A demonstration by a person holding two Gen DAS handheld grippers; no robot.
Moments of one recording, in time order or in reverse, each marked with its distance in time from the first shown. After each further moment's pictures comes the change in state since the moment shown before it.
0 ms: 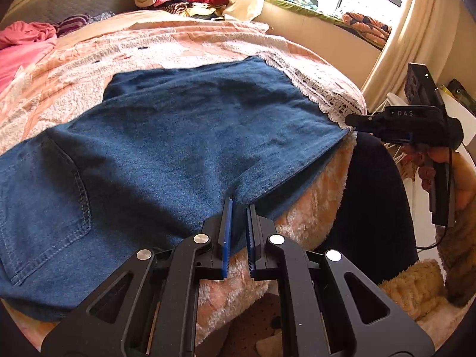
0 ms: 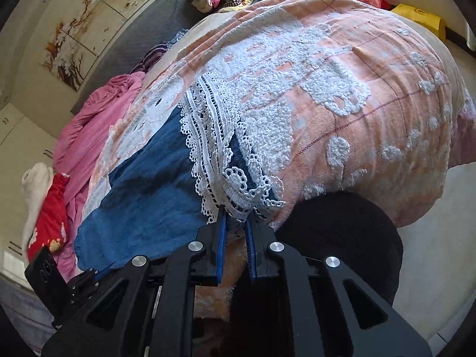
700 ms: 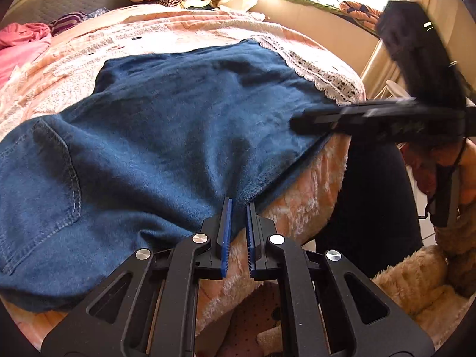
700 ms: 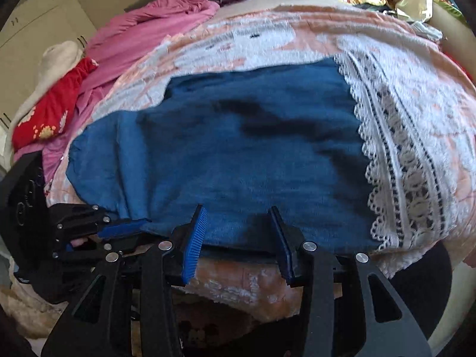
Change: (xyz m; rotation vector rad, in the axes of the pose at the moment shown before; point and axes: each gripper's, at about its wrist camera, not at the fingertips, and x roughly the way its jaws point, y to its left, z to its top) left arm 0.005 -0.007 -0.012 0.024 0.034 0.001; right arm 0.067 0.120 -0.052 -0.487 0.209 -0.010
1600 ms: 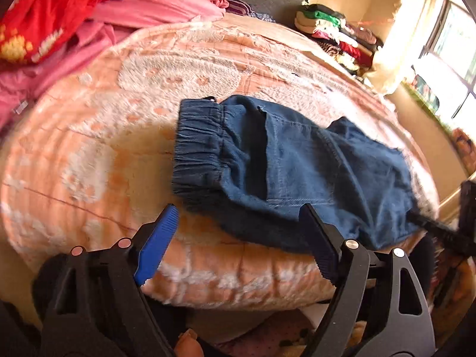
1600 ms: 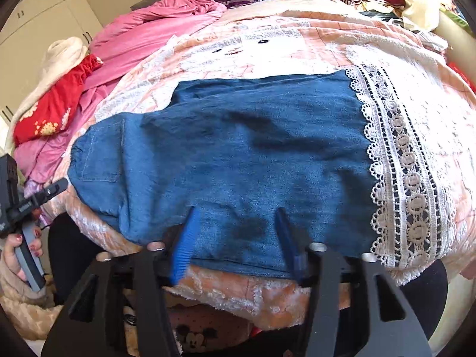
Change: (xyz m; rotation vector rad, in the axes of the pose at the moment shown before) left arm -0.131 0.138 -0.071 -0.651 -0.200 0.337; right arm -0.005 0.012 0.017 -0.051 -0.034 -0.004
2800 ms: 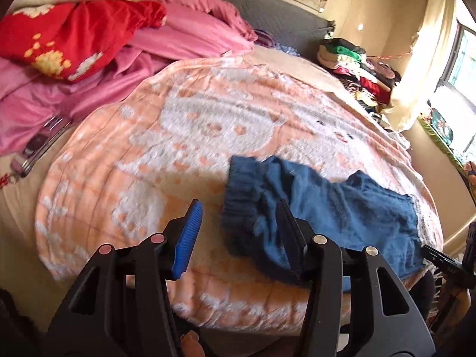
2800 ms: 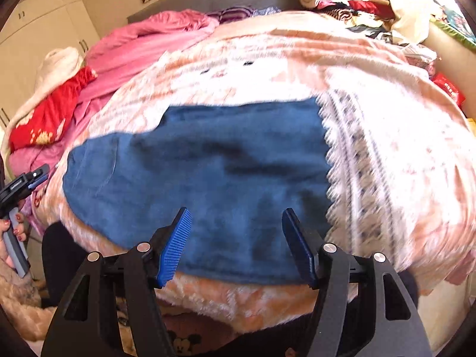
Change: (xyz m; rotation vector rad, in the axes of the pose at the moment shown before) left arm -0.041 0.018 0.035 -0.042 -0.158 0.096; right arm -0.028 -0.019 0.009 -0.002 -0.087 -0.045
